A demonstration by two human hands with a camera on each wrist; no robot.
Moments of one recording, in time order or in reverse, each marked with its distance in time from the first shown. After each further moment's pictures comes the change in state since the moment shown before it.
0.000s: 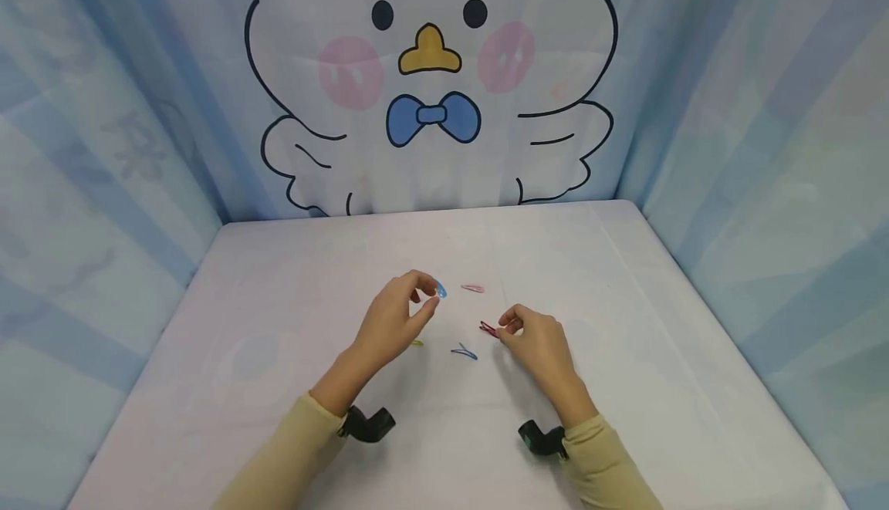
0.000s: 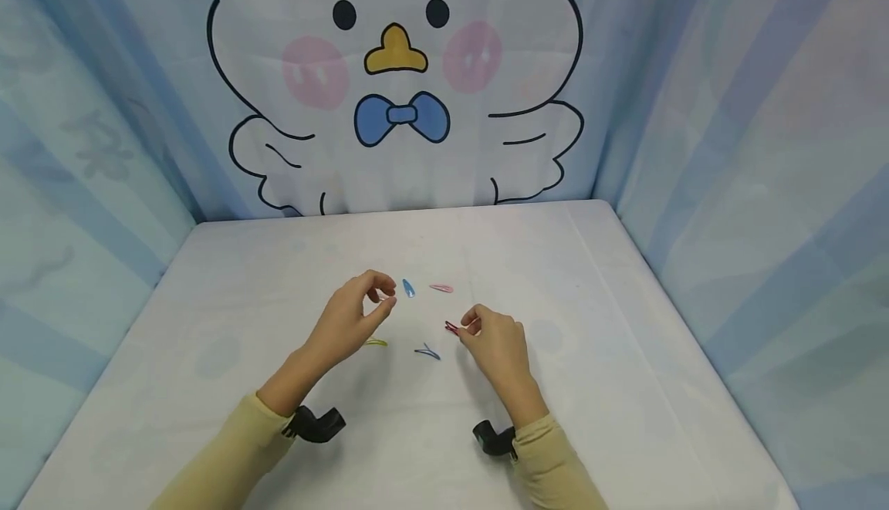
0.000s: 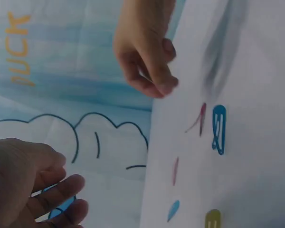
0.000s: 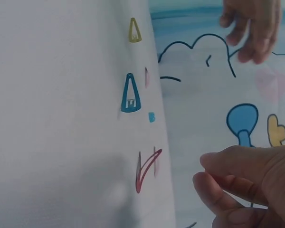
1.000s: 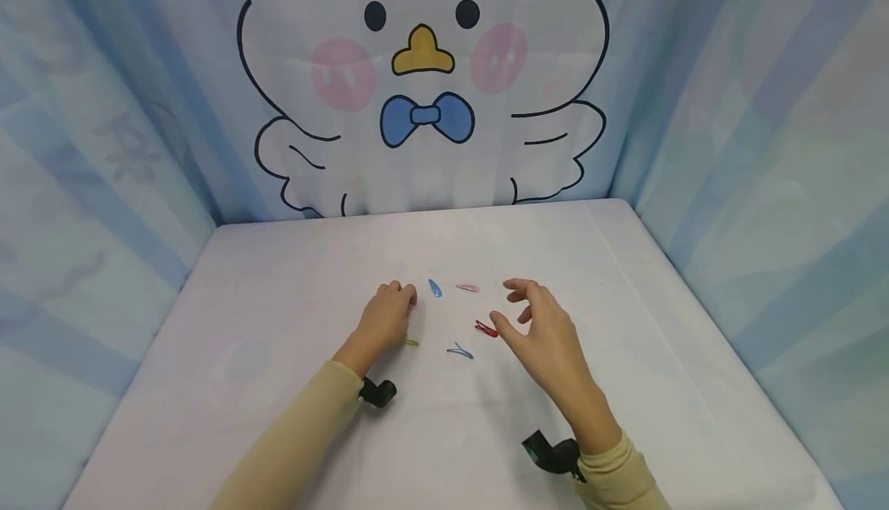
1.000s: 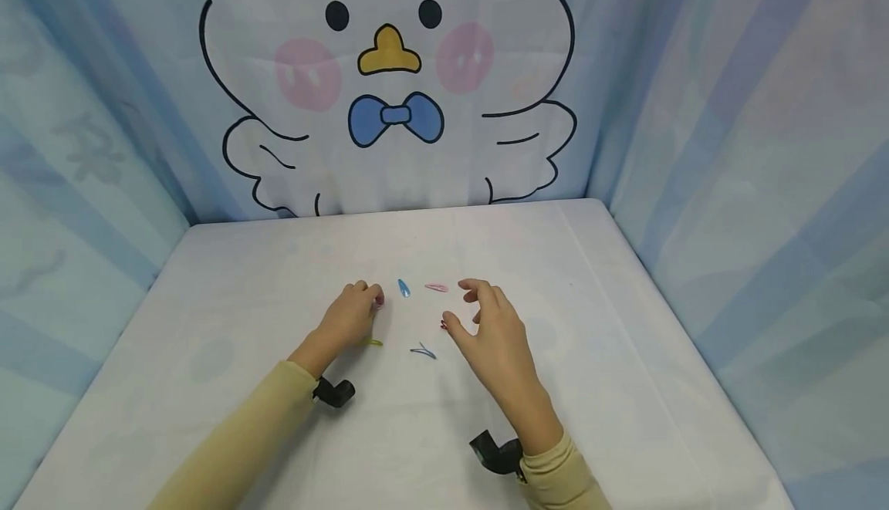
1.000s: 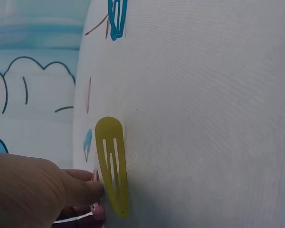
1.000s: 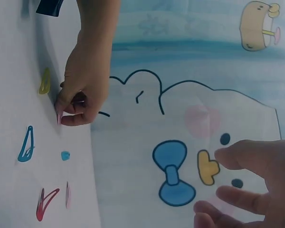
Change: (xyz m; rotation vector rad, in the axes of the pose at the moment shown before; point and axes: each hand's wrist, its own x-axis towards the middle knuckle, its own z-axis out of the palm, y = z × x) left_hand 0.028 -0.071 0.048 0.465 -0.341 -0.215; right_hand -0.029 -0.051 -0.058 0.064 0.073 -0.080
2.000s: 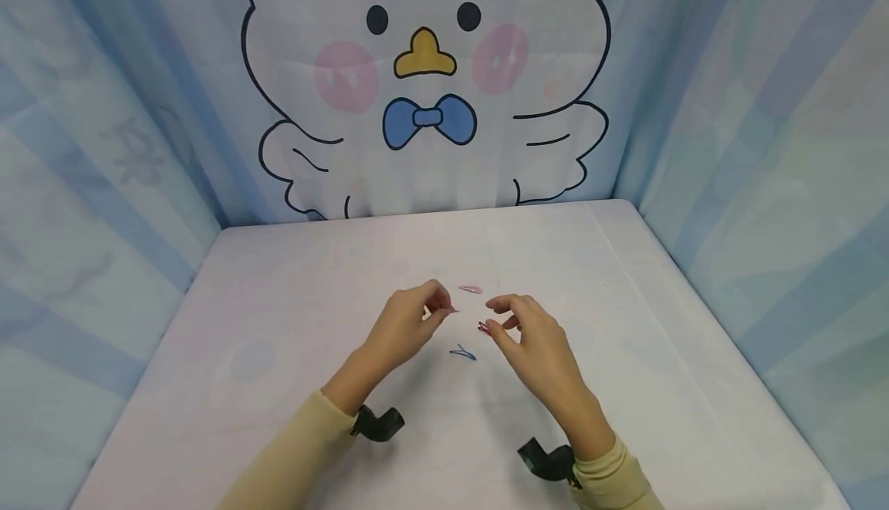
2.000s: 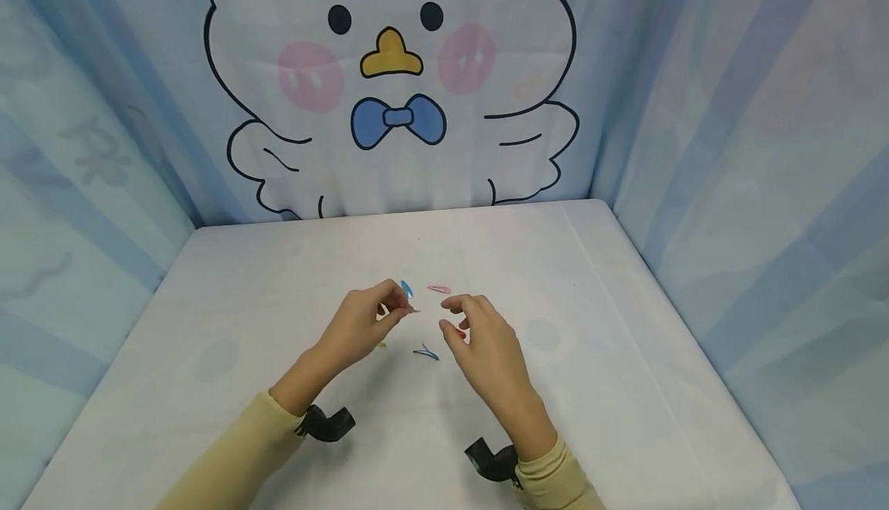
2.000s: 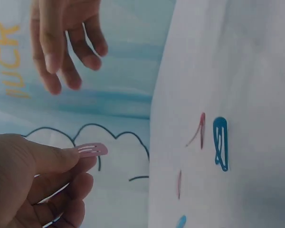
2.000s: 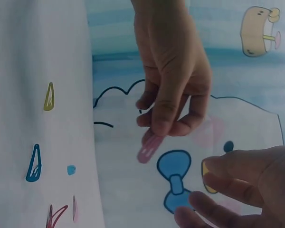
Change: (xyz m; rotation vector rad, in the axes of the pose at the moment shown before) left_hand -0.052 0.049 -0.053 -0.442 0.265 0.316; right_hand -0.006 -0.002 0.009 0.035 -0.046 -0.066
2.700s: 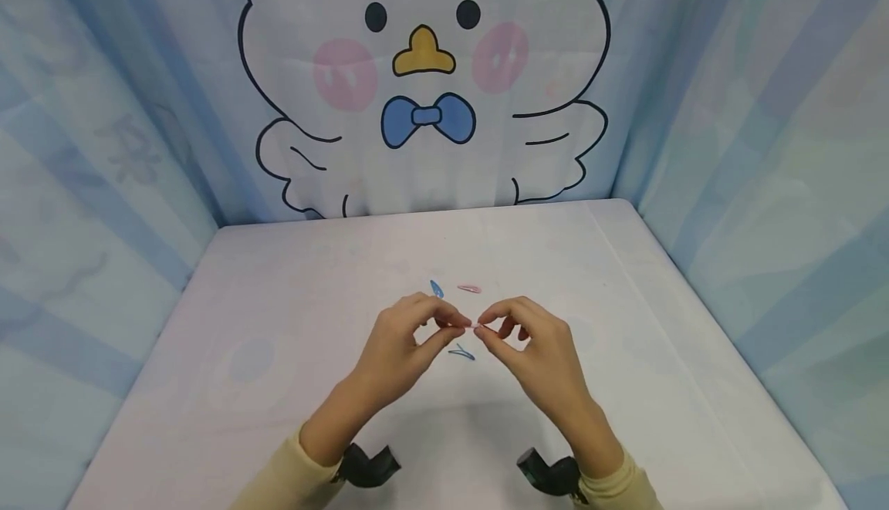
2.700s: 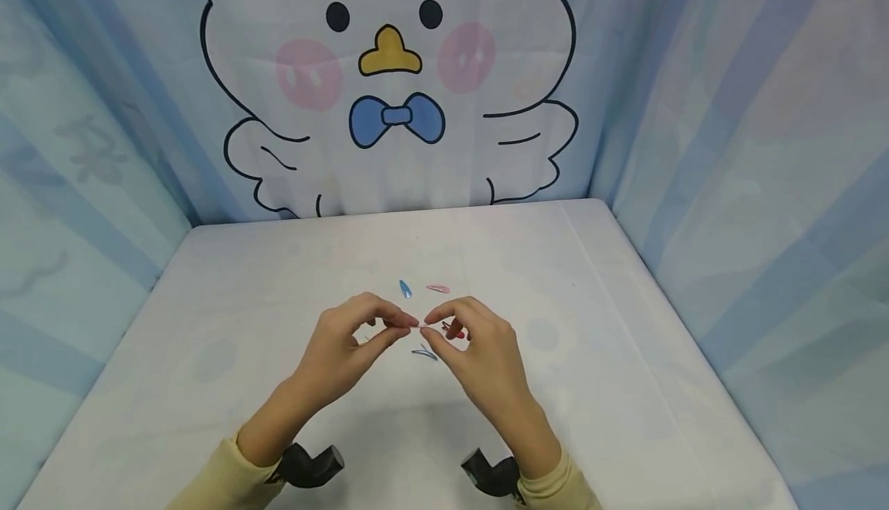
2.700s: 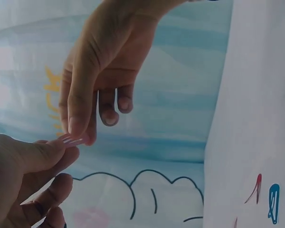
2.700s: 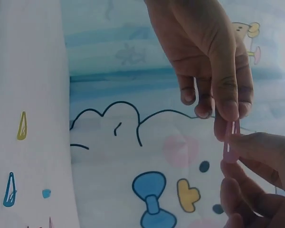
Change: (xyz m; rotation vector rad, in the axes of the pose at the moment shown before) left_hand -0.034 0.054 -0.031 -0.116 0.206 0.280; right_hand -0.011 -0.018 -0.014 0.116 0.197 -0.264
